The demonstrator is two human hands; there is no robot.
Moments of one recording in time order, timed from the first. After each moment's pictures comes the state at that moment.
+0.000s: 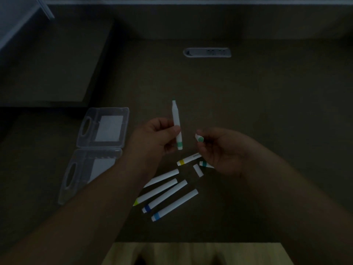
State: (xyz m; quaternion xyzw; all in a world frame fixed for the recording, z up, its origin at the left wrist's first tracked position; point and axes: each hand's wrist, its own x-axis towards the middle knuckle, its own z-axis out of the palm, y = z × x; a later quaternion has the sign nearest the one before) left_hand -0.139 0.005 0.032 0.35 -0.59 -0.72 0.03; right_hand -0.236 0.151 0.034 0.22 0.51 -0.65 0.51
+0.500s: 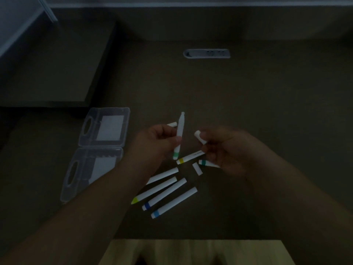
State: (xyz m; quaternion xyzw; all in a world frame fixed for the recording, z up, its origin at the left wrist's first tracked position) left_hand -0.128 0.011 0.034 0.34 -0.69 -0.64 -0.01; right_hand -0.226 0.162 0.048 0.10 0.62 -0.62 0.47
